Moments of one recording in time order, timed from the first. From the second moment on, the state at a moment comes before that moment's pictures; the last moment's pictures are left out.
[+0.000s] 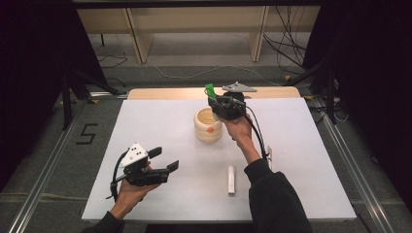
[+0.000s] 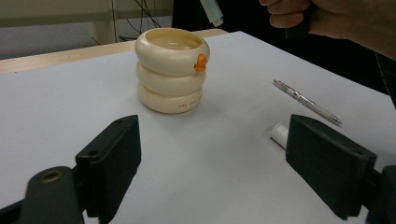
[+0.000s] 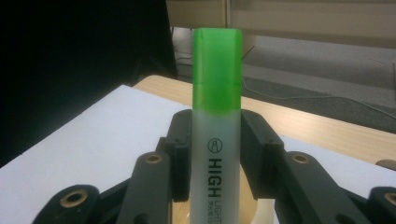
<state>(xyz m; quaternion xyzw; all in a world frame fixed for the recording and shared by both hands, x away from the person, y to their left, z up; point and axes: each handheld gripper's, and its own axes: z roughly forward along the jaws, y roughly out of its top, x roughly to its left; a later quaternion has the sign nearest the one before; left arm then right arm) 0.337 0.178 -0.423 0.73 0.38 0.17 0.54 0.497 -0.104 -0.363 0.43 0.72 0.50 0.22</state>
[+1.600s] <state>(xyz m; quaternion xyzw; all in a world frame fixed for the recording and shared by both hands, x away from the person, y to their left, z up) 0.336 0.177 -0.422 0.73 0.38 0.18 0.55 0.515 -0.074 -0.389 0.45 0.73 0.48 0.22</state>
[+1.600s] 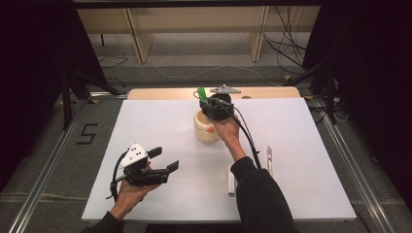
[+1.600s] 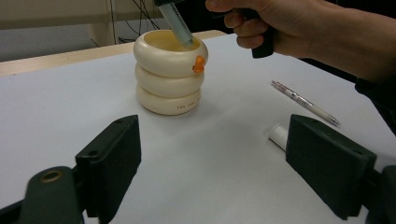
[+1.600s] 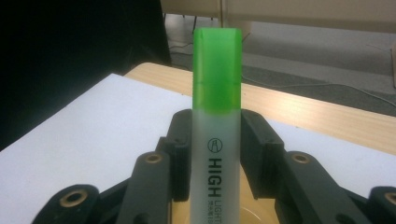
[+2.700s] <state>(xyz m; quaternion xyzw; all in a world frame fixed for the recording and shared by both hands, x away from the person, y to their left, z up) 0.336 0.178 -0.422 0.73 0.38 0.18 0.54 0.514 -0.077 -0.406 0.45 0.73 0.47 0.21</state>
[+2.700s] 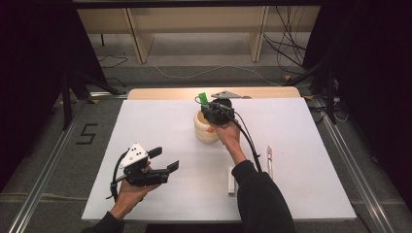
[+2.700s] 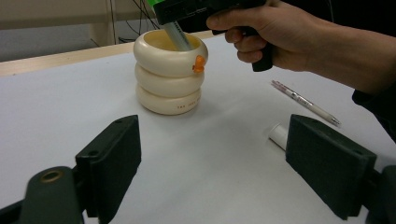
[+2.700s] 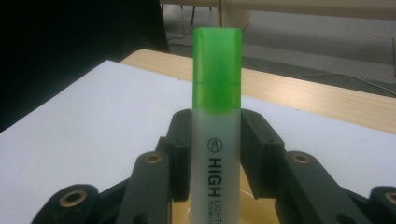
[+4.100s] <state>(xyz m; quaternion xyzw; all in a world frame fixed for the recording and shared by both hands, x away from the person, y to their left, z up) 0.336 0.176 -0.423 0.73 0.38 0.18 0.54 0.451 -0.123 -0.371 0.45 0.80 0.36 0.17</state>
